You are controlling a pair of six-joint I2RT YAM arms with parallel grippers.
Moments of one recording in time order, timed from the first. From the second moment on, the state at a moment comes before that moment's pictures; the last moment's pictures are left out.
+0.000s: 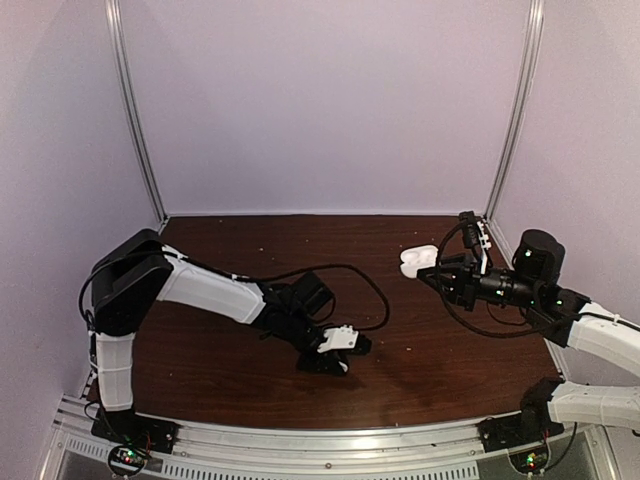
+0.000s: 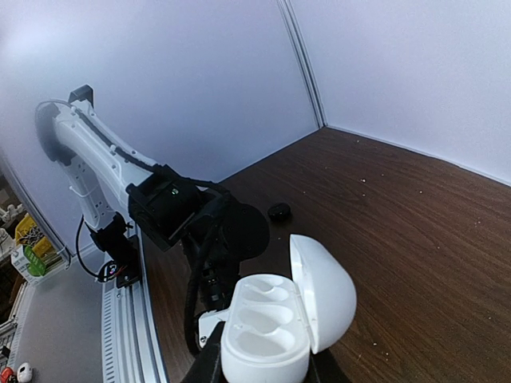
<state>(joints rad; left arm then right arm) -1.01 2.05 1.23 -0.21 0.53 0.70 0.51 0.84 0.53 0.21 -0.63 0.26</state>
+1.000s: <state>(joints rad) -0.95 1.89 0.97 0.00 0.42 0.46 0.51 0.86 0.53 0.21 -0.65 0.26</state>
